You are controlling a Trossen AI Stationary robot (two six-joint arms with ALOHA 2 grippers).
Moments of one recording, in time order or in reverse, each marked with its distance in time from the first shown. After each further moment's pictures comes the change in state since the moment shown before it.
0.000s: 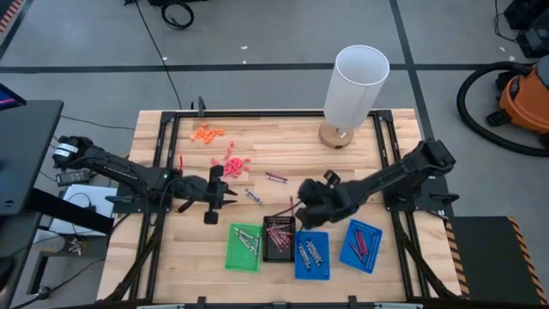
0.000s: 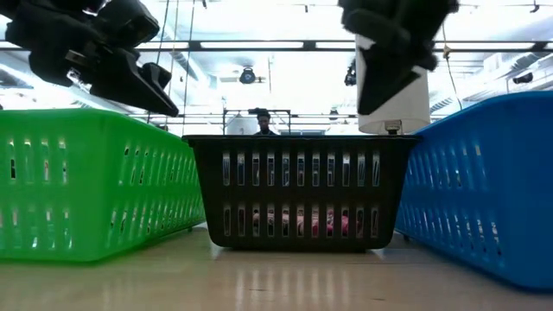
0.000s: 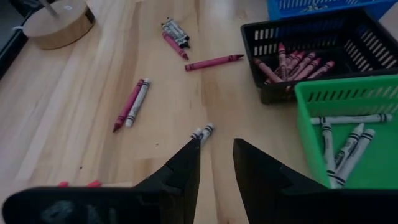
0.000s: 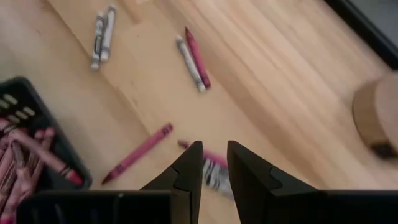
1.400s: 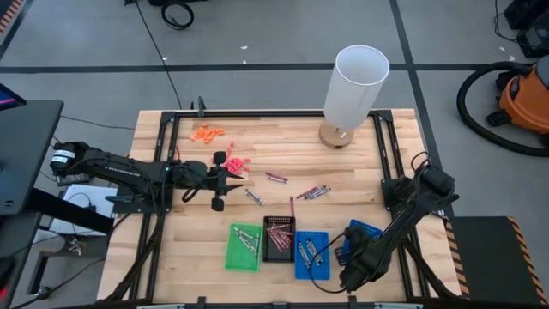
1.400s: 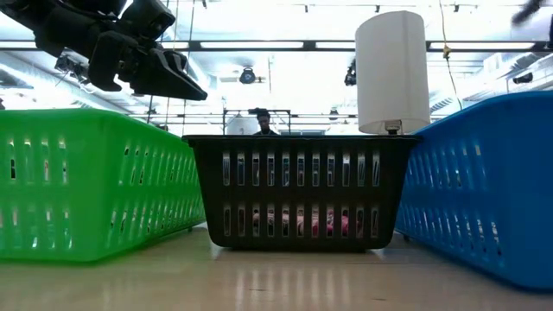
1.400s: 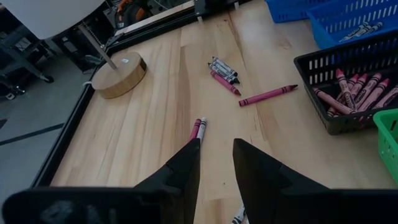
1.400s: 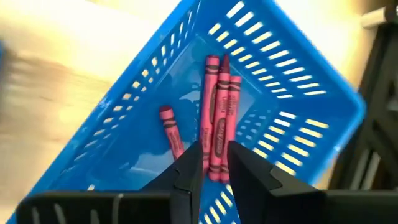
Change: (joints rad) left arm 0.165 0.000 0.001 0.165 0.031 0.265; right arm 0.482 0.190 0.000 -0.350 -0.624 1.228
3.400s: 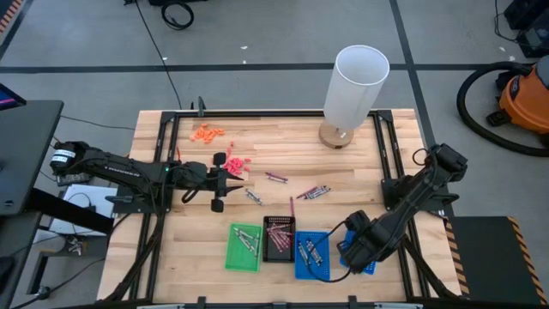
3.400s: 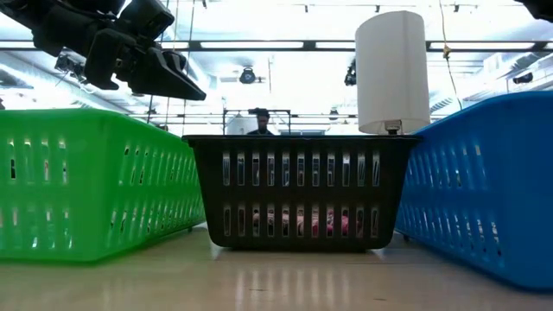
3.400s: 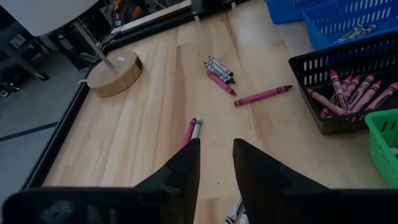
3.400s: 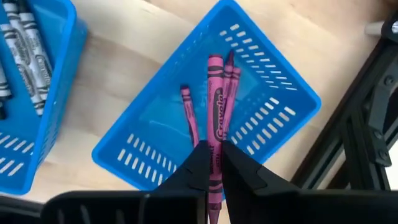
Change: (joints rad) left arm -0.011 0.000 0.000 -0.007 0.000 -0.022; right arm -0.081 -0.241 0.000 -0.015 -0.070 -0.188
